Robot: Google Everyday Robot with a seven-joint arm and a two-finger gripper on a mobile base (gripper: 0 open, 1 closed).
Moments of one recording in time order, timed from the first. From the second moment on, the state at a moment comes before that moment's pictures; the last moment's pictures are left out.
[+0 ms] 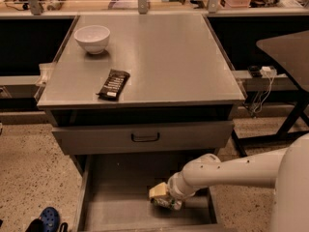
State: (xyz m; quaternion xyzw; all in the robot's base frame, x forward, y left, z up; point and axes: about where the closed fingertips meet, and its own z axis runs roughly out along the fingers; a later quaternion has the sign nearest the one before) arm 0.463 -0.069 0.400 -0.98 0.00 -0.04 0.19
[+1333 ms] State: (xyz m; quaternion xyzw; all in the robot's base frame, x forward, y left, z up) arm 0.467 -0.069 0.387 -0.98 0.02 -0.04 0.20
